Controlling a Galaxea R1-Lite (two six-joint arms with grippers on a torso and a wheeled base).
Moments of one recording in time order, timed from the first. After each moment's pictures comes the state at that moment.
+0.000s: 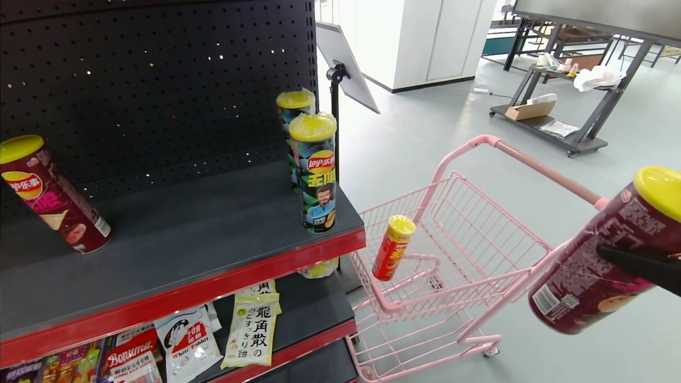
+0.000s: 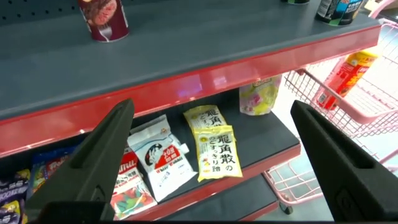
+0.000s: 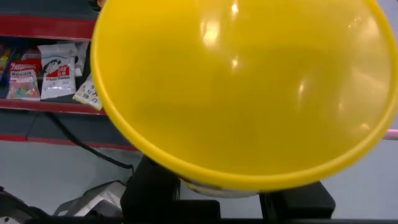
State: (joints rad) left arm 0.00 0.00 0.00 0.00 -0.02 0.01; right arm 0.24 0.96 -0.68 0.06 0.17 -0.16
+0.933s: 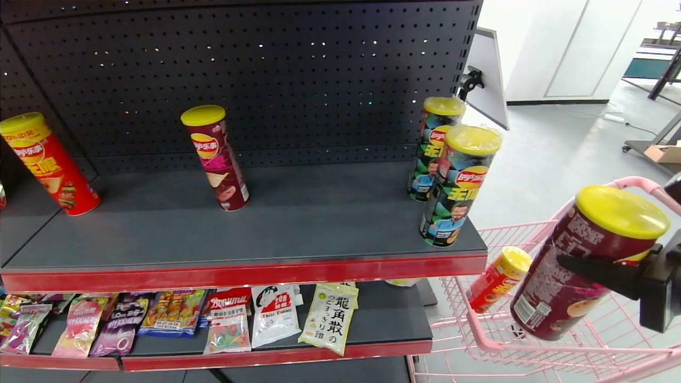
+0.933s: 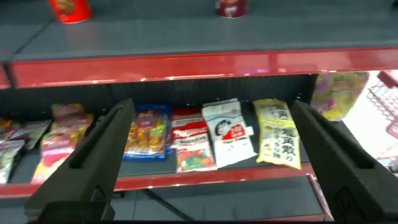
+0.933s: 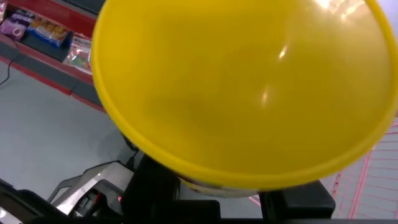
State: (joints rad) left arm 0.00 0.00 0.00 0.00 -0.02 0.01; right arm 0.24 1.07 -0.64 0.01 0.18 -0.19
